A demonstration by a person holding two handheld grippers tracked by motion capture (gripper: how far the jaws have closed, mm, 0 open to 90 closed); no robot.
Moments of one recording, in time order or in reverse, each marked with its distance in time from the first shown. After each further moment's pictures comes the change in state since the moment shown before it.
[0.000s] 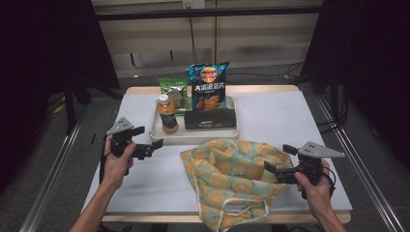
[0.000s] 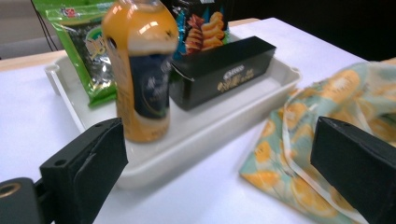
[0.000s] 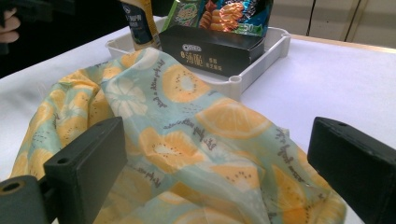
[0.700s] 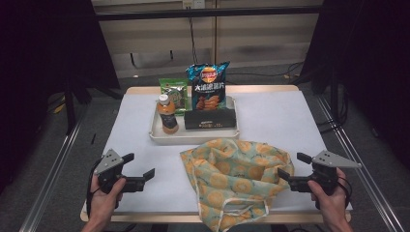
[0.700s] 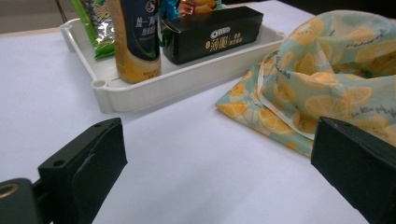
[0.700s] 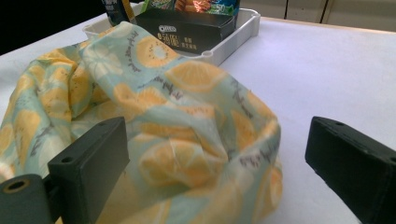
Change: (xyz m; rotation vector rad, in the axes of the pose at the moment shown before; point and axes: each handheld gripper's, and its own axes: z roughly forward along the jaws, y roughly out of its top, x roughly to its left) left arm -0.043 -0.054 -0.055 0.000 0.071 -0.002; right arm -0.009 -0.020 -0.033 0.026 -0.081 0.021
